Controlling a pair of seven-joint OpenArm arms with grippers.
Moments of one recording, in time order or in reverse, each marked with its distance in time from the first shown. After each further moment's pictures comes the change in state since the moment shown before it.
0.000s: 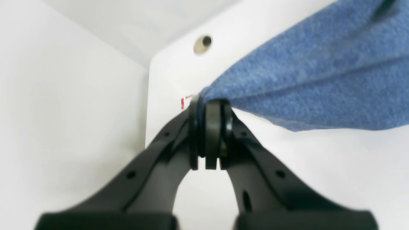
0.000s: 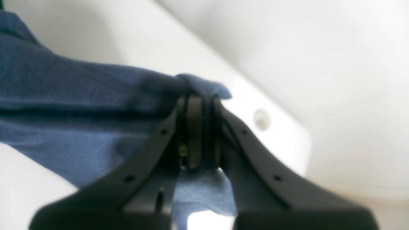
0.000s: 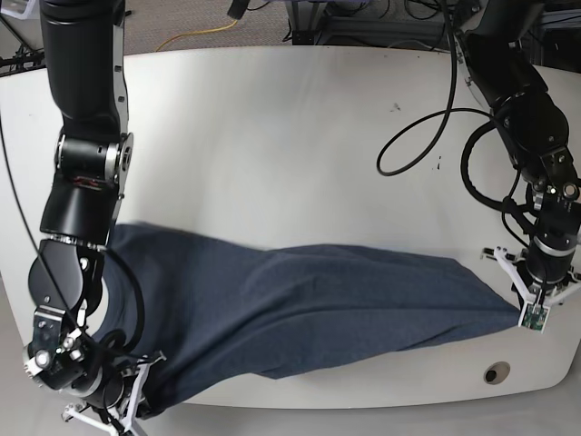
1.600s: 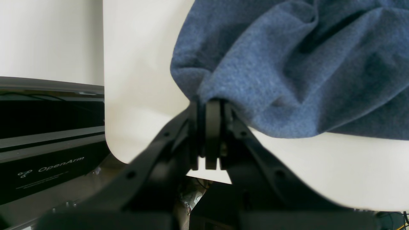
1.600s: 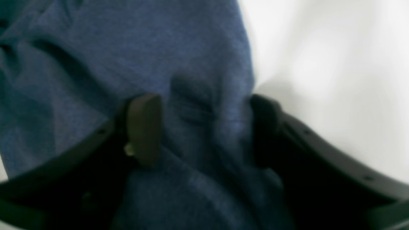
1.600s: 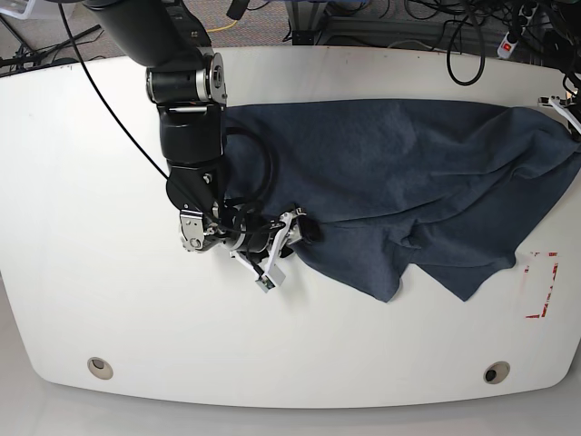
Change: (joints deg) left arm 40.8 -7.7 -28.6 -3.3 -20.3 0.1 -3.0; right arm -23.5 -19.8 0.6 -29.7 2.0 0.3 21.7
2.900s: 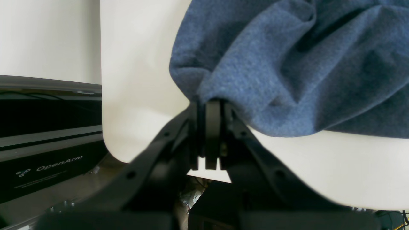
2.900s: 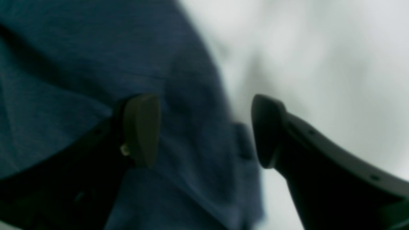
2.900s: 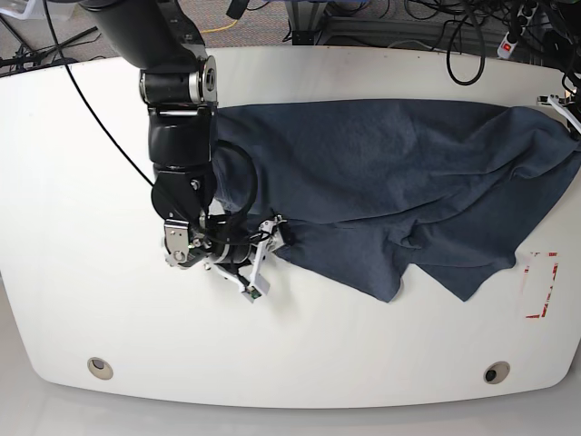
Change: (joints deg) left arm 0.2 0.3 -0.1 0.0 0.0 0.0 0.0; right arm 0.7 1.7 1.2 9.3 -2.3 -0.6 -11.3
